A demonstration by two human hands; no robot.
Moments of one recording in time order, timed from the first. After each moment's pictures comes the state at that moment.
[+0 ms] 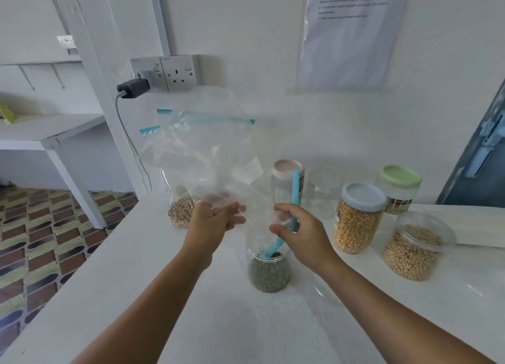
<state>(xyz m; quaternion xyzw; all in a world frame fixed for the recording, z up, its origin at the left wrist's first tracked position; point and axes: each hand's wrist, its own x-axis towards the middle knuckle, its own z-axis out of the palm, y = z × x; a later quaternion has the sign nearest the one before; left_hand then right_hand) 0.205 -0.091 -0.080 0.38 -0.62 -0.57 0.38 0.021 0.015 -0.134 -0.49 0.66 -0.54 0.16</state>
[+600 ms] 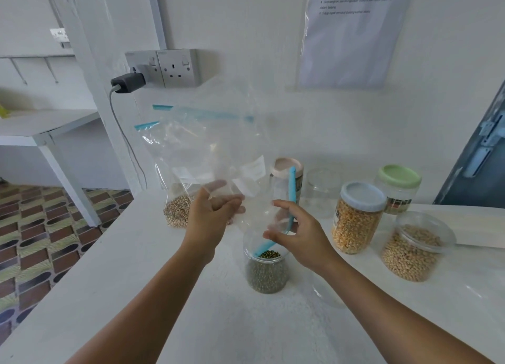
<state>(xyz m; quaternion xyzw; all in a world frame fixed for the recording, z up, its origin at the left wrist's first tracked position) 0.195 -0.098 -0.083 0.33 -0.59 -0.60 0.43 0.017 0.014 -0.135 -0.49 0.65 -0.53 0.24</state>
